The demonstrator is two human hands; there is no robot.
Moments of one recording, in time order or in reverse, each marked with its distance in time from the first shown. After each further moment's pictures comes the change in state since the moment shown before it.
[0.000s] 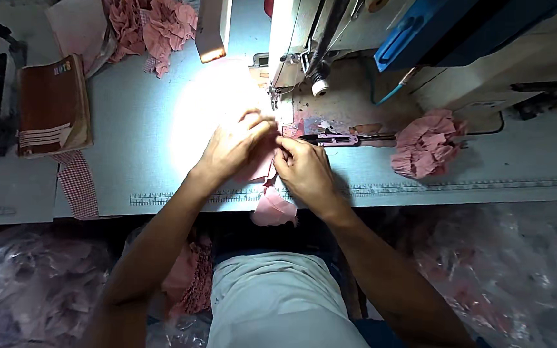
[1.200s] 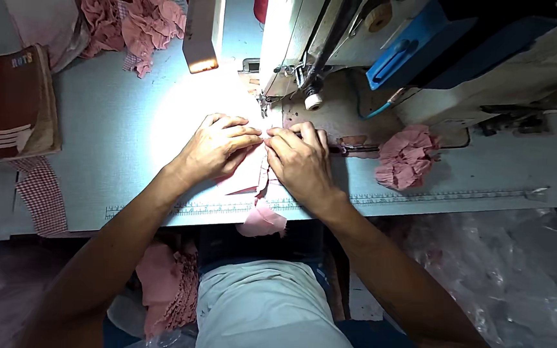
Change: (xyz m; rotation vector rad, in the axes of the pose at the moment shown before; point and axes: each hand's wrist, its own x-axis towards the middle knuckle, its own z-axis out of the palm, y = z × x) left_hand -0.003 -0.038 0.006 -0.088 -0.137 0.158; right_hand 0.029 0.027 -0.003 -0.433 0.036 -0.314
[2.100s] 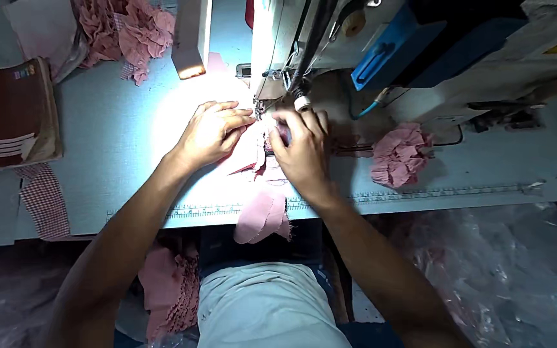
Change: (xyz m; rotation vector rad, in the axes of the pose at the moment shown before) left_hand 0.019 -0.018 -0.004 0.018 0.030 -0.164; right_hand 0.016 0.006 0.003 0.184 0.136 0.315
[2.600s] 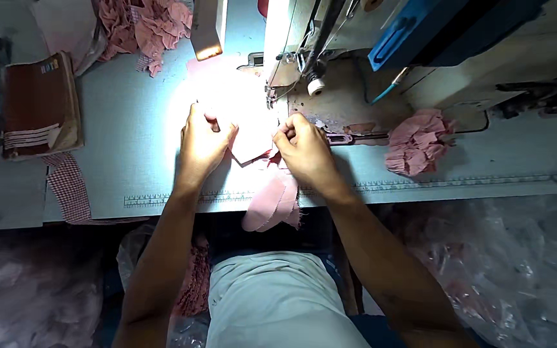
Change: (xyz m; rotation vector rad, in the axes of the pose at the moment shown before) left_hand -0.029 0.060 -0.021 -0.402 0.307 -0.903; right_hand -0.012 -0.021 -0.012 0.276 -0.268 0.236
